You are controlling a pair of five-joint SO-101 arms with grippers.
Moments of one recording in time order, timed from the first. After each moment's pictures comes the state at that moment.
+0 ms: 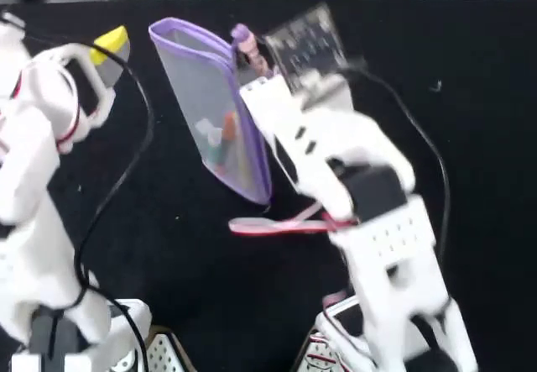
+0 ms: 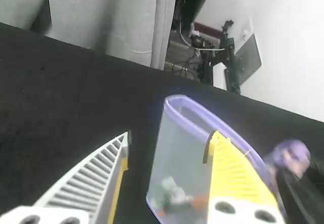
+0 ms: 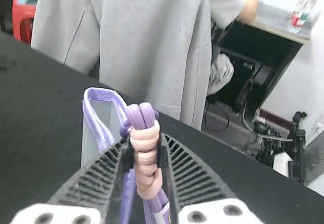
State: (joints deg) left arm -6.2 -22.8 -44.6 100.5 15.4; right arm -23.9 -32.7 10.9 47.1 13.4
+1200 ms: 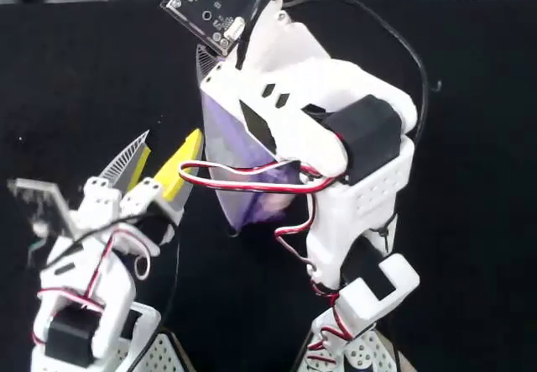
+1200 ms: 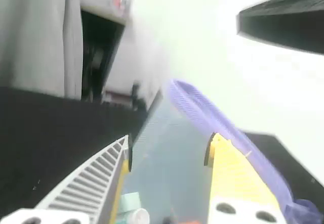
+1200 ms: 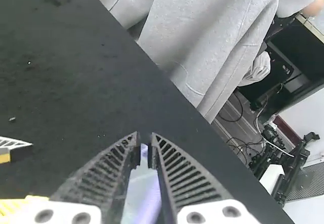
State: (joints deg) left arm 9.5 -103.2 68.2 42.9 20.0; right arm -32.3 8.5 -71.6 99.5 26.7
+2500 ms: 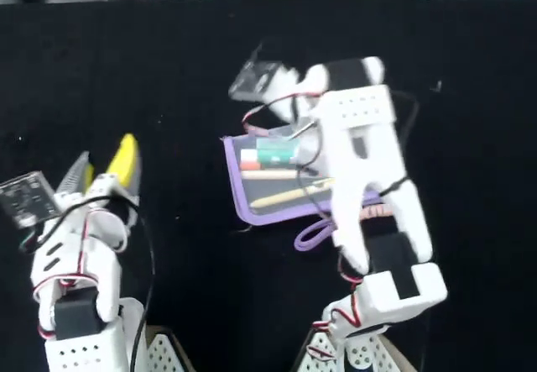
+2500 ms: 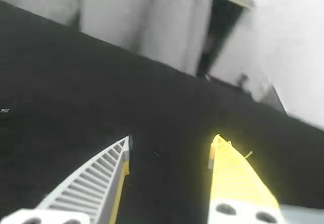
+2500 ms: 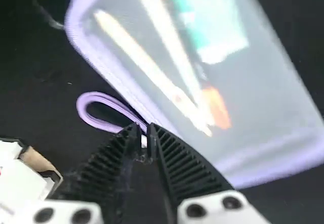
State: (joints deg) left arm -16.9 -102.6 79.0 44.0 17.7; right arm -13.4 5.1 -2.3 96.3 55.5
